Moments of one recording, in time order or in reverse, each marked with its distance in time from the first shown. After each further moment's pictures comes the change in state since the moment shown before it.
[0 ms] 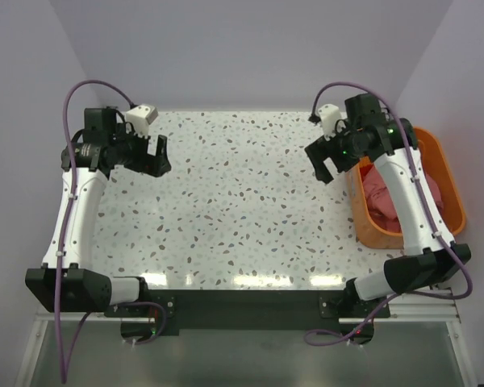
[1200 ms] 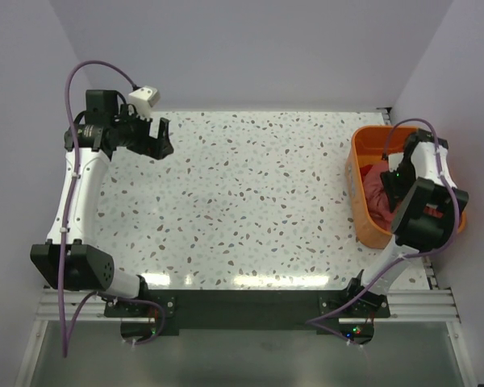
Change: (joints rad) left arm 0.000 0.146 0.159 0.055 0.041 0.020; right arm -0.689 0.366 -0.263 0.102 0.303 -0.119
